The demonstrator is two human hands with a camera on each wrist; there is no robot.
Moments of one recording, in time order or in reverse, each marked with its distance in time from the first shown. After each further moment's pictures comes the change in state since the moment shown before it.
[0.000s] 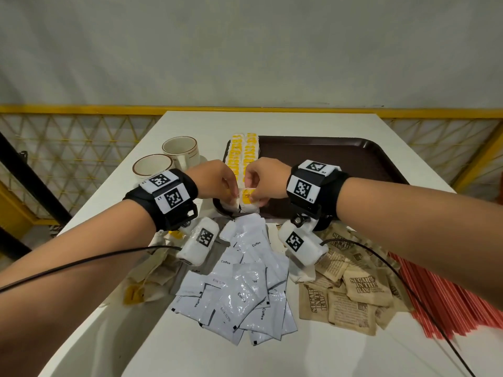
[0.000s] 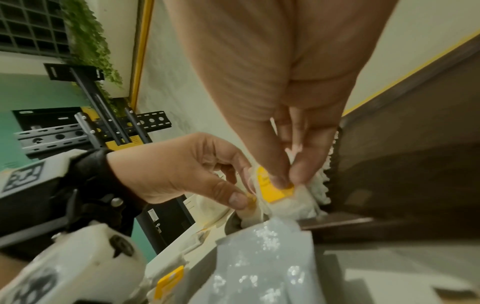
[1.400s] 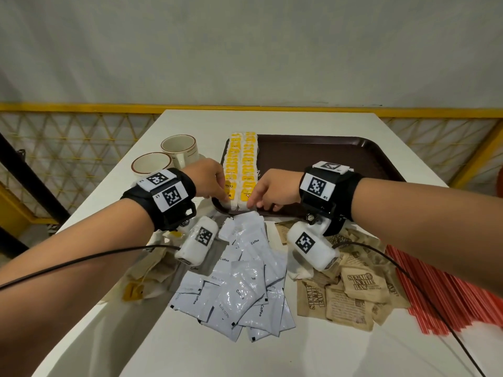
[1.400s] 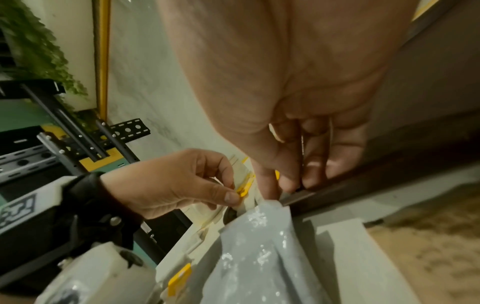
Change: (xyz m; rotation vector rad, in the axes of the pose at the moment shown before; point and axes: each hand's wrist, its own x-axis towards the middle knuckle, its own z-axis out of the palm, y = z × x) left_hand -0.008 0.005 -0.001 -0.079 0.049 -0.253; right_hand -0.020 0.008 -0.006 0.283 -0.304 0.169
